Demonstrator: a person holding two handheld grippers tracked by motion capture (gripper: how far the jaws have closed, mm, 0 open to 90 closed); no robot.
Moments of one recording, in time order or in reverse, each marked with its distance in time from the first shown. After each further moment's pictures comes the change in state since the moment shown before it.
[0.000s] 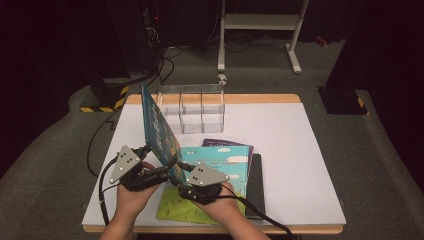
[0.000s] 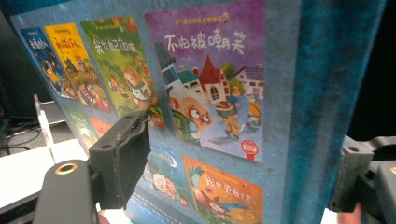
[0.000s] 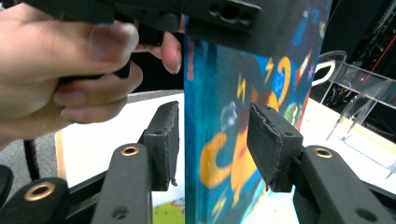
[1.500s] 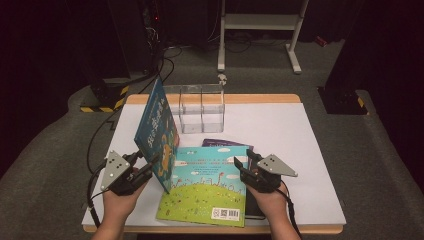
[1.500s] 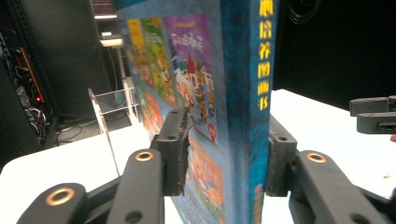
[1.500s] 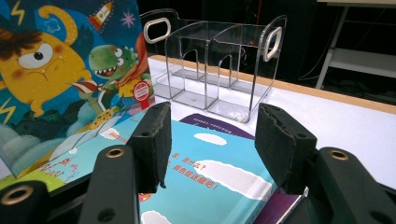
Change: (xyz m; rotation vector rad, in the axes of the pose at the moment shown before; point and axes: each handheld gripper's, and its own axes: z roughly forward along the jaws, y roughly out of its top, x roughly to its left) left arm 0.017 0.000 -0.020 -0.020 0.092 0.074; right arm -0.098 -0.074 -0.088 -0.012 -0.371 0.239
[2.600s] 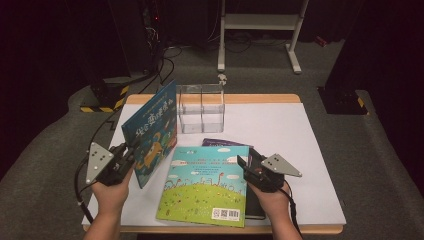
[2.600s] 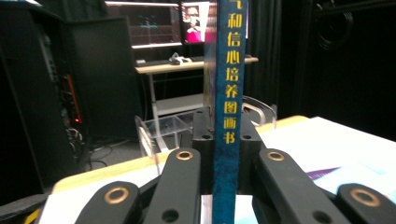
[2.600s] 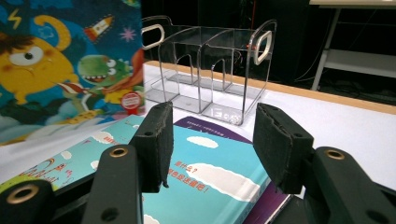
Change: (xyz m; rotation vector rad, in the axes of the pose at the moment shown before) left arm 0.032 0.023 0.001 -0.150 0.076 0.036; right arm -0.006 0.000 -0.004 -0.018 -0.015 0.021
